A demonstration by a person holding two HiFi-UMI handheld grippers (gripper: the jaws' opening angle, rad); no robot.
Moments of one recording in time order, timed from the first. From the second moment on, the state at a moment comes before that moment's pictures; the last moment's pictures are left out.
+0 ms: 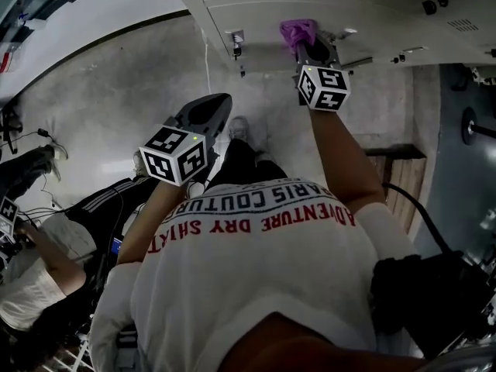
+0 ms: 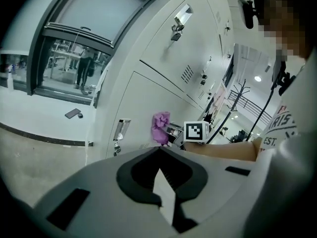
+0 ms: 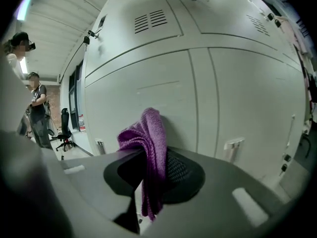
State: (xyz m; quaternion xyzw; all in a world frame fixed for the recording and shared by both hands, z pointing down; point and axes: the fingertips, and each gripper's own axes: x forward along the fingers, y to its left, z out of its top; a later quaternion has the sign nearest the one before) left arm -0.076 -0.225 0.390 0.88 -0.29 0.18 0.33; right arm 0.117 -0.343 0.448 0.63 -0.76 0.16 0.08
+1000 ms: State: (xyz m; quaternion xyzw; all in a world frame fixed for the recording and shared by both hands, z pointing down) left arm -0.062 -0.170 0.399 0.87 -0.36 0.14 0.31; right arm 0.109 -0.268 0.447 0.55 -0.81 0.18 0.04
